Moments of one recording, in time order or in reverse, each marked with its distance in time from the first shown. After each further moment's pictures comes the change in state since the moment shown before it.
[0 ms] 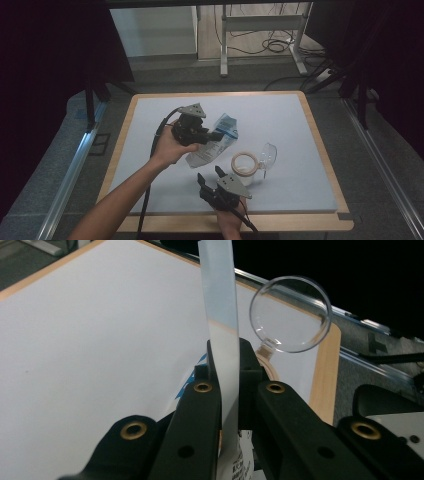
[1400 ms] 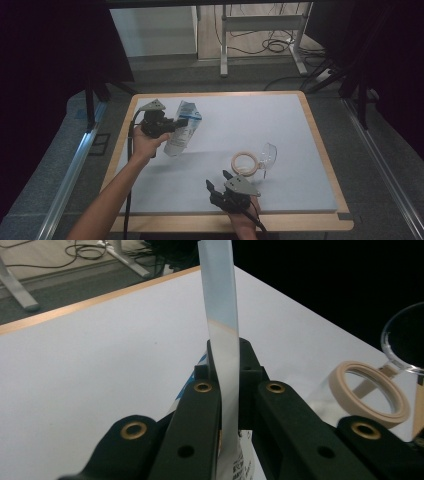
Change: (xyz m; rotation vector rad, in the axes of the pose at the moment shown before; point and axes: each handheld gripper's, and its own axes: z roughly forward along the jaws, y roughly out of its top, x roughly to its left) left arm 0.084 -0.068 -0.033 -0.184 0.215 -0.191; right arm -0.023 0.000 -0.017 0.124 0.047 -0.099
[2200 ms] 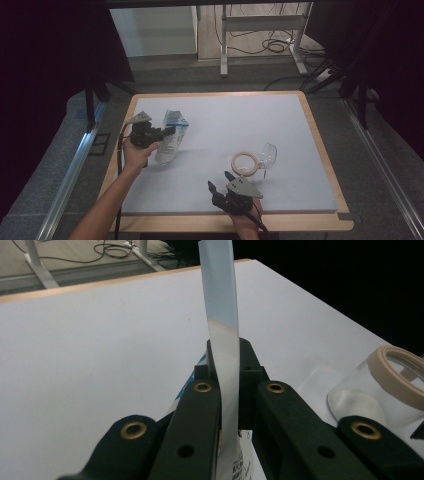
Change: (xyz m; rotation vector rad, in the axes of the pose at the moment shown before) left arm 0.024 -0.053 -0.017 -0.045 0.059 -0.080; right arm -0.002 -0.001 -0.006 -0.001 -0.002 -0.010
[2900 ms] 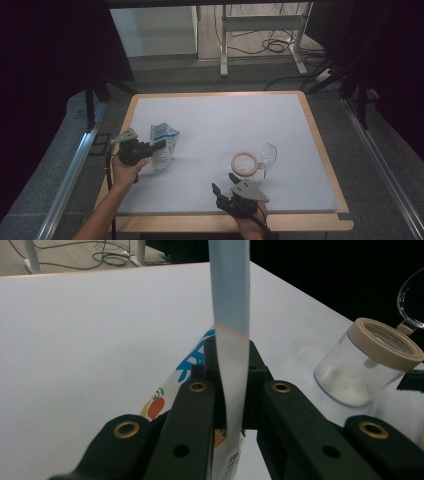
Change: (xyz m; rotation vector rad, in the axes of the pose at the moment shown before) left arm -0.003 -0.044 -0.035 -0.059 -0.011 0.006; right arm -0.005 -0.002 -0.014 -0.011 -0.002 -0.007
